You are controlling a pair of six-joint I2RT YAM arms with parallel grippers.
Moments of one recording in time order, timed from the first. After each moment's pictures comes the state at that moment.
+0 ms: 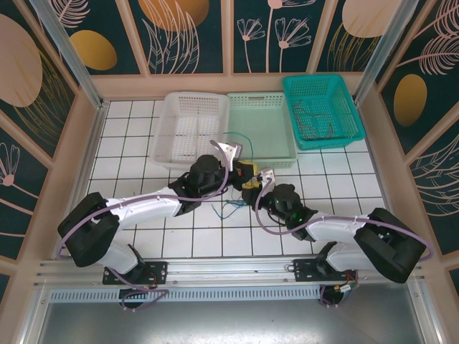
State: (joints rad) left arm -0.90 1.49 0.82 0.49 0.15 -0.56; right arm 0.83 1.26 0.27 0.68 0.00 0.37
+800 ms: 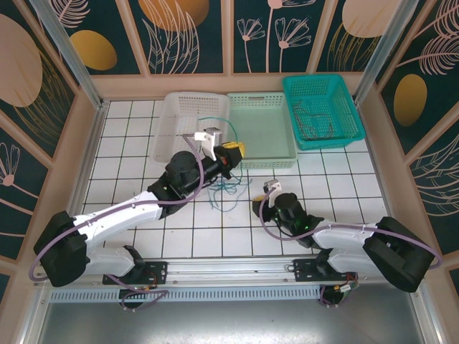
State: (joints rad) left arm -0.87 1.28 0.82 0.51 0.05 -0.52; right arm 0.85 1.15 0.17 0.48 0.08 0.44
